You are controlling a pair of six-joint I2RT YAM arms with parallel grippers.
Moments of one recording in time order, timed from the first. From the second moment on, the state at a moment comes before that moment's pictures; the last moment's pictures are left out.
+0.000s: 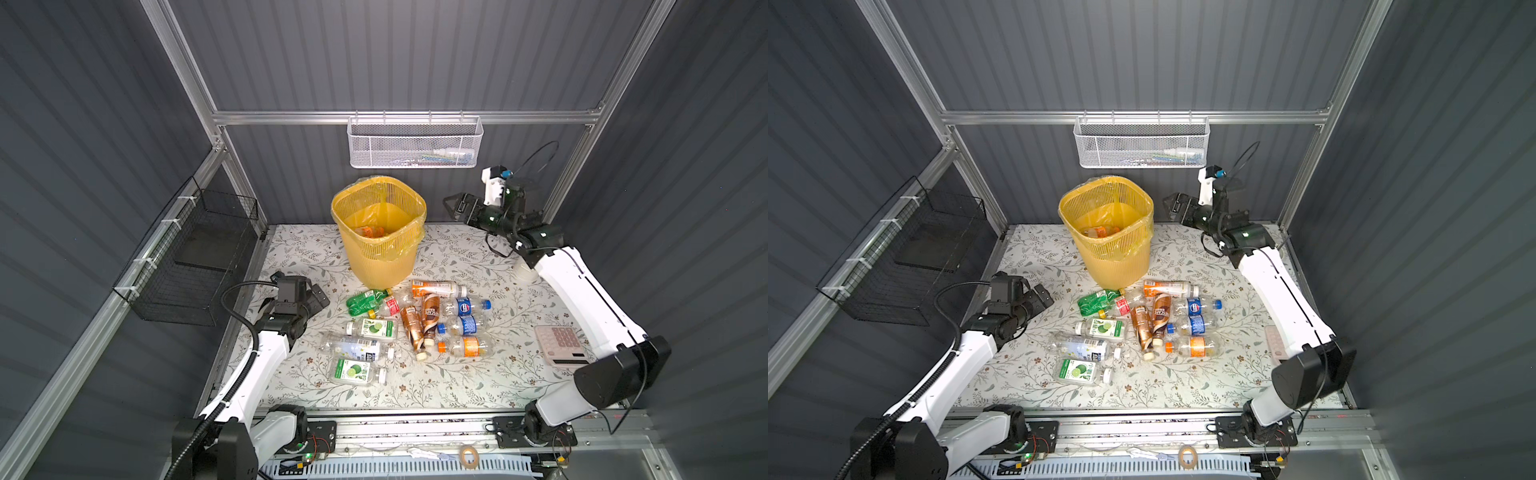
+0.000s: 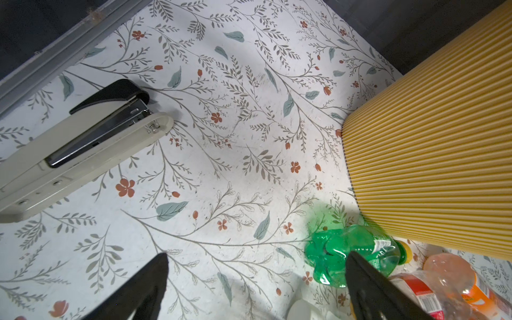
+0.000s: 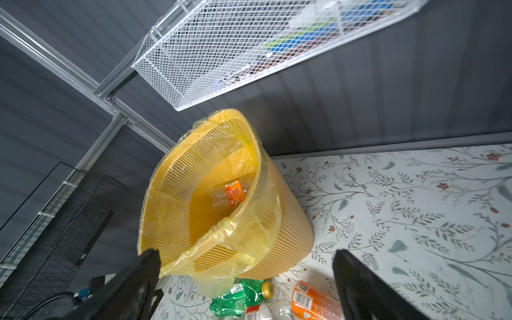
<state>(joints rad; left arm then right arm) -0.14 1.09 0.74 -0.43 -0.15 -0.64 0.31 1.52 1.61 -0.42 -0.23 0.52</state>
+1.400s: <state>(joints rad) -0.68 1.14 0.74 -0.76 -0.27 -1.48 0.08 1.30 1.00 -0.29 -0.25 0.66</state>
